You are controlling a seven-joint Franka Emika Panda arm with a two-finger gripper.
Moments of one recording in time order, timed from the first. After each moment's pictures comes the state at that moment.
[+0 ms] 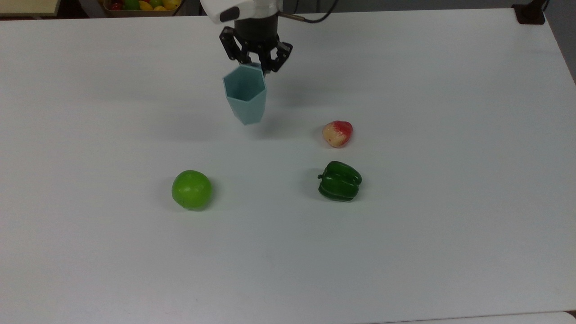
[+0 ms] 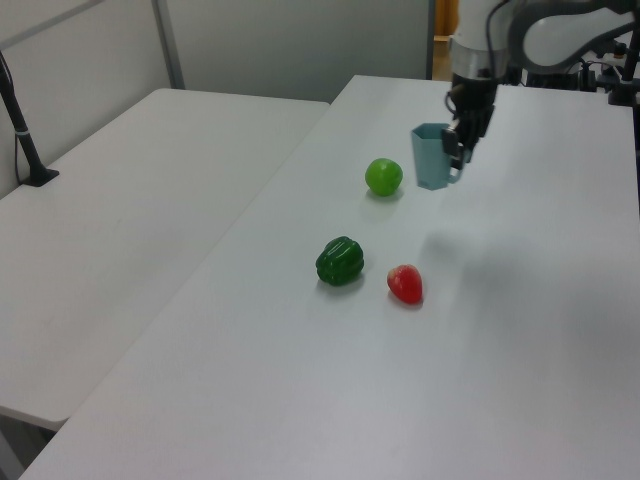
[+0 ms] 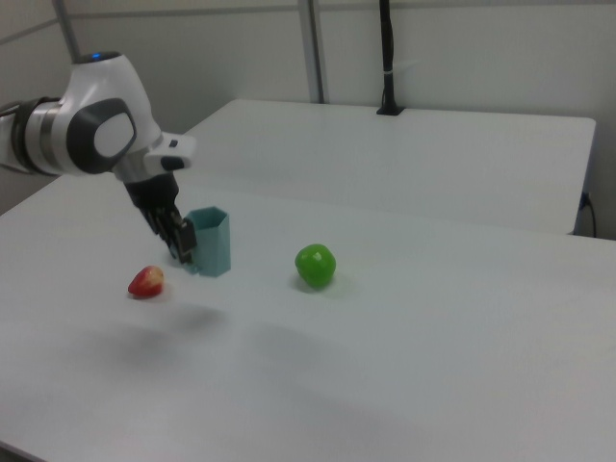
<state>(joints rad) 0.17 -0.01 -0.04 -2.00 -0.08 2.07 0.42</state>
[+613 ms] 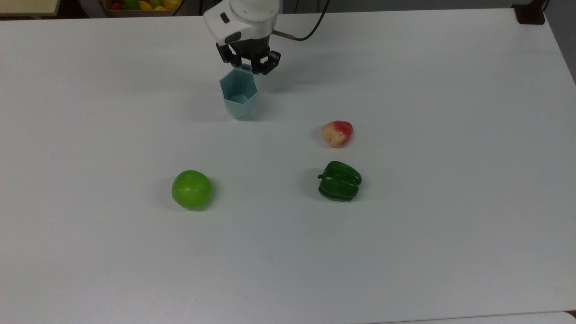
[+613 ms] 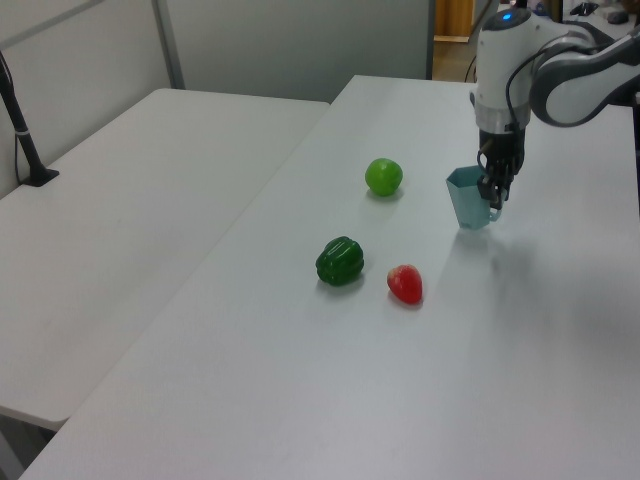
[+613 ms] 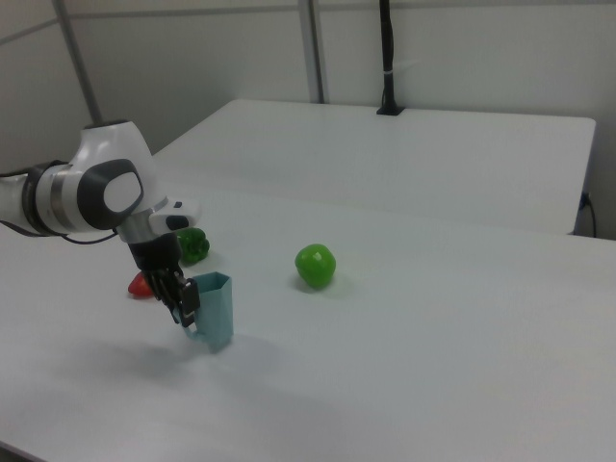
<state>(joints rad) 0.17 0.01 -0.03 -2.19 -0.19 2.13 0.43</state>
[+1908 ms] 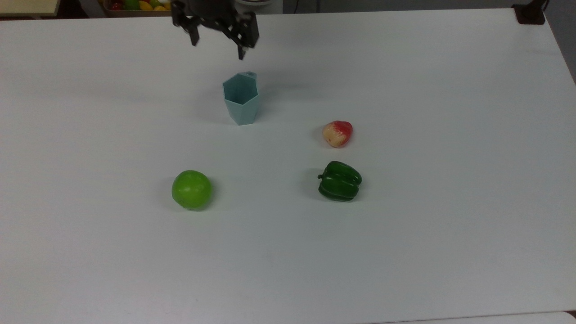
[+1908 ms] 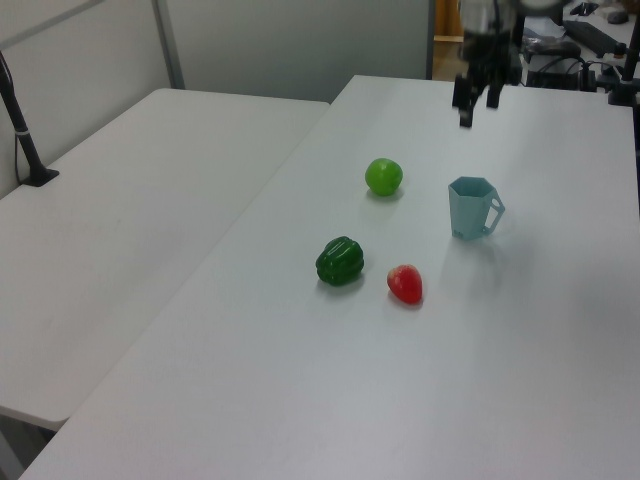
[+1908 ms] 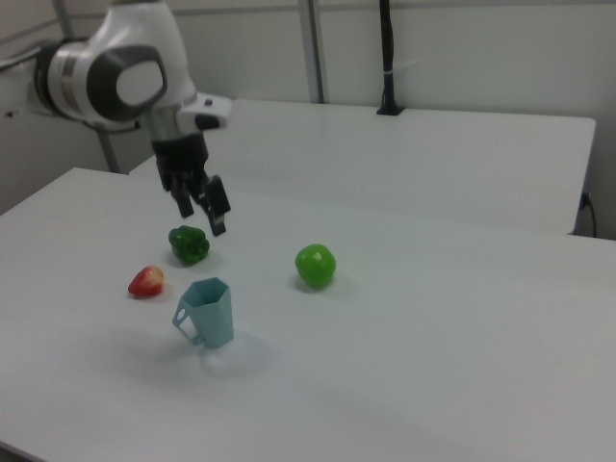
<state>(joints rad) 0.08 0.03 -0.07 -1.75 -0.03 1.81 0.28</state>
